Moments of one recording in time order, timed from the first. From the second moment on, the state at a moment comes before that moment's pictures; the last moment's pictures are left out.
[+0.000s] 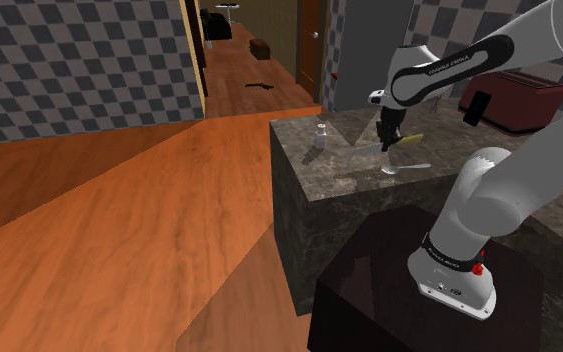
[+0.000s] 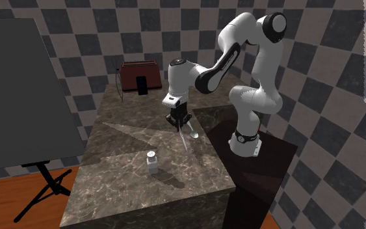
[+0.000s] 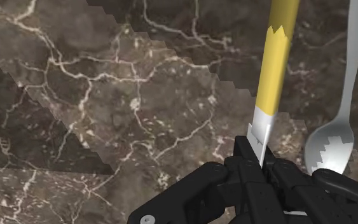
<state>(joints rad) 0.10 -0.53 -0.75 -2.65 -0.47 2.19 -1.26</state>
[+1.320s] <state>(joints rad) 0.09 -0.66 -0.63 -2.47 -0.41 1.88 -1.27</state>
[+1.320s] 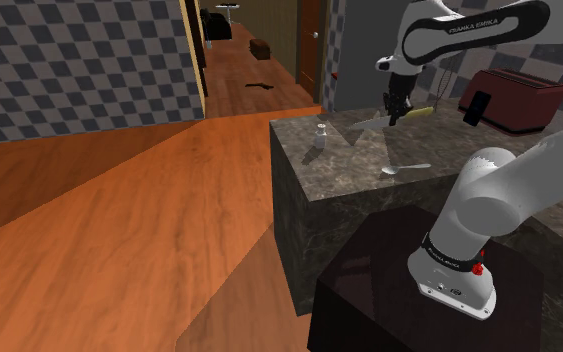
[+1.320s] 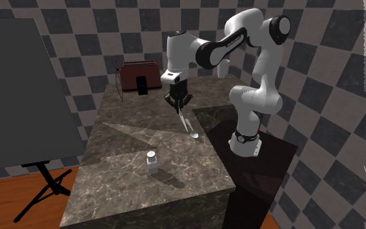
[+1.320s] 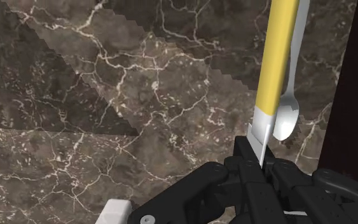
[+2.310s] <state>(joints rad) 0.10 -0.67 -0.58 -2.30 -0.37 1.69 -1.29</state>
